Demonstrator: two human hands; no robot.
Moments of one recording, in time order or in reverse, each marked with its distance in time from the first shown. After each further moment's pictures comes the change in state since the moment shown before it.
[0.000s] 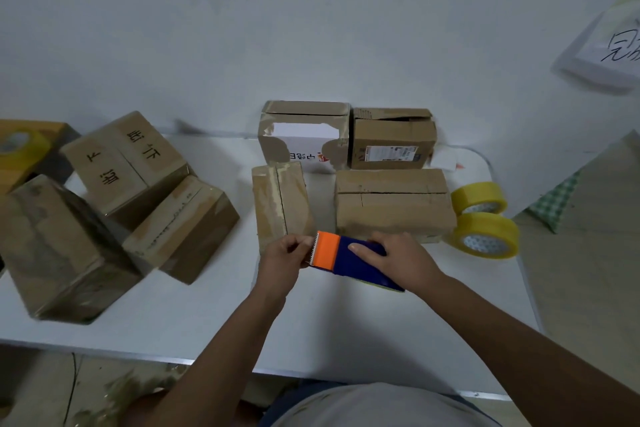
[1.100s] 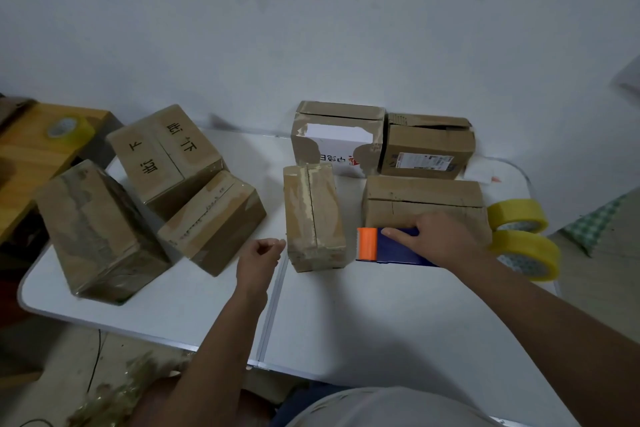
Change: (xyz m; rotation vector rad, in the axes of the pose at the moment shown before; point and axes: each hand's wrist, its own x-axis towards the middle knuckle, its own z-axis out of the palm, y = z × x) left_hand 0.035 -0.053 -0.068 -0.224 0.276 -0.115; right_hand 0.055 0.007 -0.028 -0.401 0.002 0.046
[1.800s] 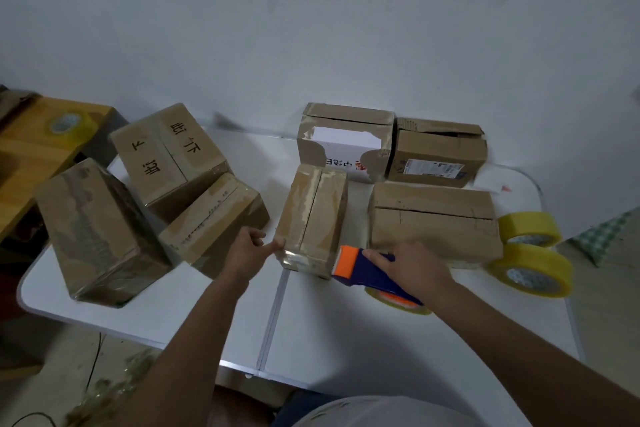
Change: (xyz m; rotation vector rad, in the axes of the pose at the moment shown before) left_hand 0.044 0.020 -0.021 0.359 -0.102 0.019; right_hand -0.004 -0.050 0.030 0.069 -0.159 0.100
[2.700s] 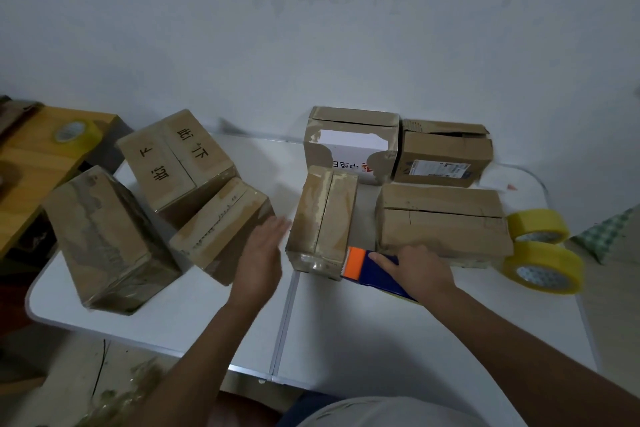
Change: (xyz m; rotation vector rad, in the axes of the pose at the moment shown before) left_hand -0.023 -0.009 -0.008 0.522 0.181 0.788; right_hand -0.001 -0.014 0.014 -0.063 0.046 0.076
